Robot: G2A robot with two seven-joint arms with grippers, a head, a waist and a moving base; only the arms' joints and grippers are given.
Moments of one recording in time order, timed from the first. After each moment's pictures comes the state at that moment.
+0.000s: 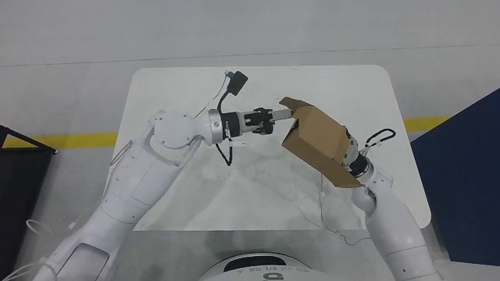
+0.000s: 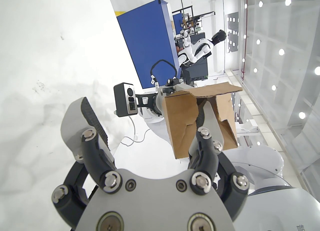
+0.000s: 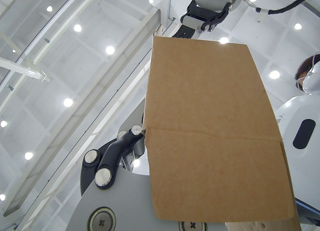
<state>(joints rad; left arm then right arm) 1.06 -1.19 -0.98 -1.68 -0.18 0.09 -0.85 -1.63 -1.22 1.41 -1.60 1.79 0.78 0.87</state>
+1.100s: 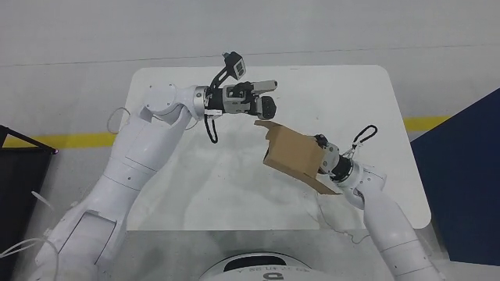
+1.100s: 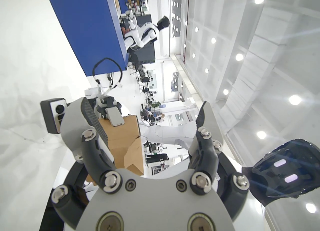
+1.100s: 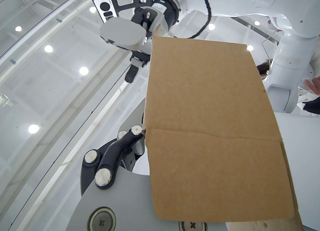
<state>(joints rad) 0.85 -1.24 -0.96 -1.30 -0.68 -0.06 -1.15 -1.58 -1.21 1.35 -1.54 1.54 0.77 0.90</state>
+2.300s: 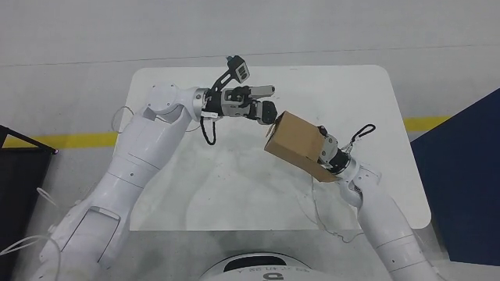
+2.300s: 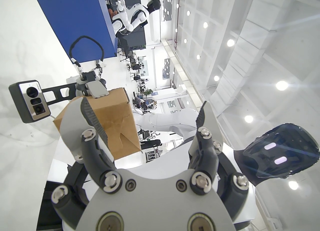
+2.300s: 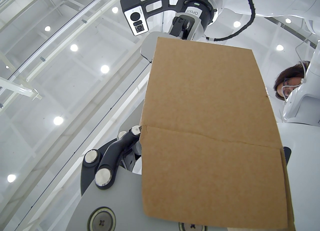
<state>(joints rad) 0.84 -1.26 -0.97 -1.24 -0.72 -0.10 -1.25 -1.55 -1.22 1.31 -1.51 1.71 0.71 0.80</state>
